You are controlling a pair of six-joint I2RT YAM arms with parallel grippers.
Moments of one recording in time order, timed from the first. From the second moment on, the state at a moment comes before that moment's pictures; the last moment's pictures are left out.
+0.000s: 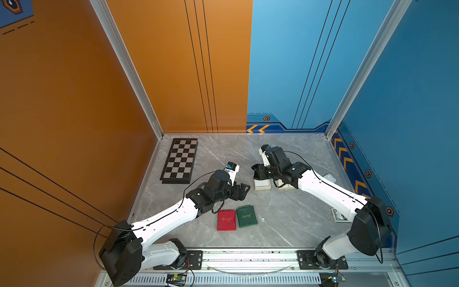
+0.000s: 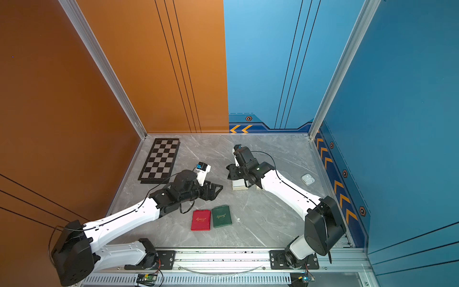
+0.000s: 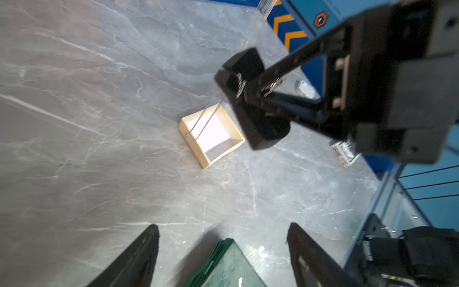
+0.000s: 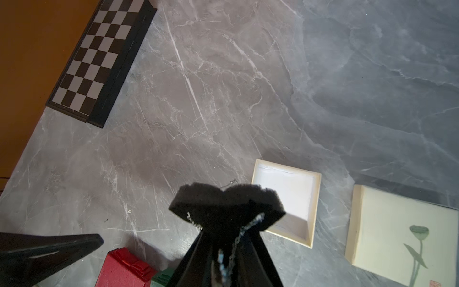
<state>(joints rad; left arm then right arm) -0.74 1.21 0.76 -0.09 0.12 -0.48 0.65 1.51 1.21 -0.49 -0.01 0.39</state>
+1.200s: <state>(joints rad) -0.65 1.25 0.66 0.13 0.30 -0.59 0.76 1.51 1.17 -0.35 -0.15 0.42</state>
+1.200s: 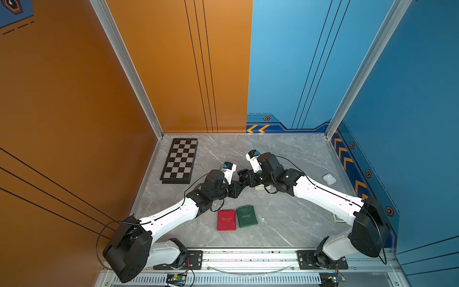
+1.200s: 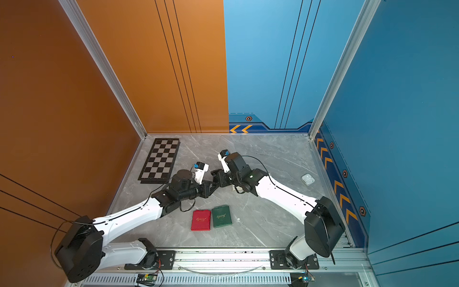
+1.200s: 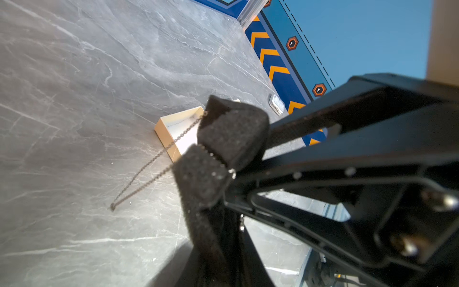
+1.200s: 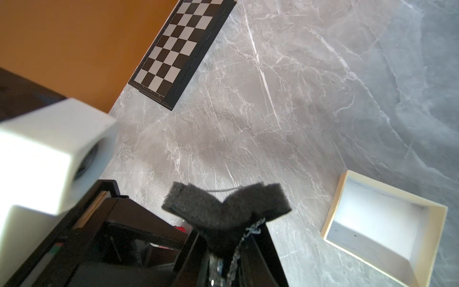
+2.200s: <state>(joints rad) -0.63 1.18 0.62 0.10 0.22 -0.60 0.74 1.51 1.17 -0.37 -0.26 0.42</state>
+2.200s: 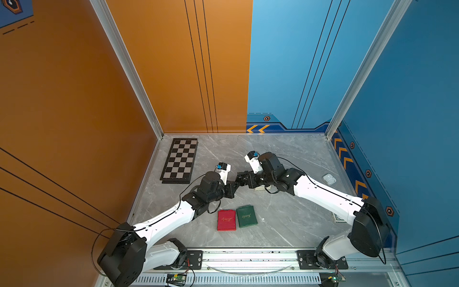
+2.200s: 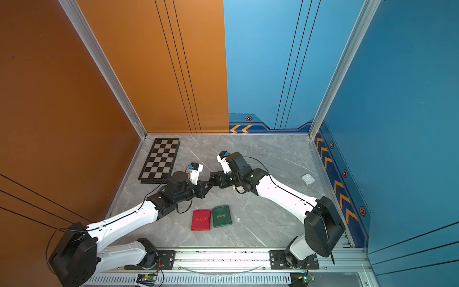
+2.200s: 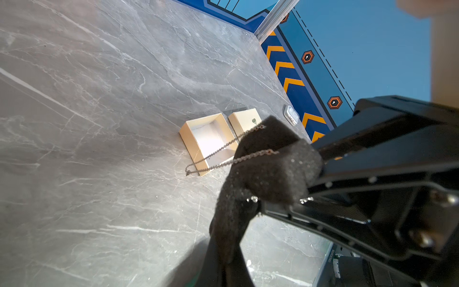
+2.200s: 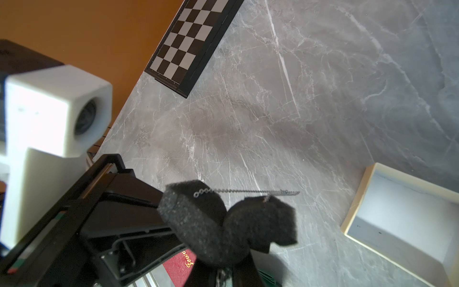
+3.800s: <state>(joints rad) -0.63 1.11 0.60 0.07 0.18 -0.55 0.64 1.55 1.20 -0.44 -0.57 0.43</state>
